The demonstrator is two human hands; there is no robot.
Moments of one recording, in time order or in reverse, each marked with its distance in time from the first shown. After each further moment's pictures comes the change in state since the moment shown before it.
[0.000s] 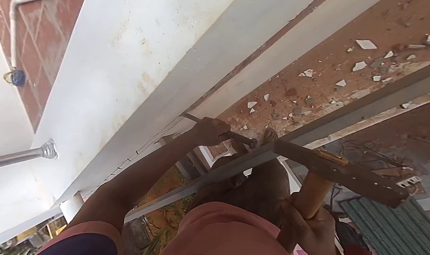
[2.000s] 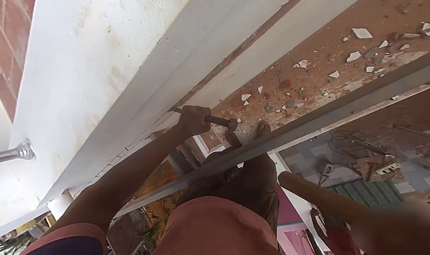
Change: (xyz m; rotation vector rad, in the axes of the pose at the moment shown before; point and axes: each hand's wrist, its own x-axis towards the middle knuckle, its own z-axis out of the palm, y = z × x) left_hand 0.006 0.001 0.005 0.170 0.399 -0.257; right_hand 0.056 -0.083 -0.077 0.376 -0.076 -0.534
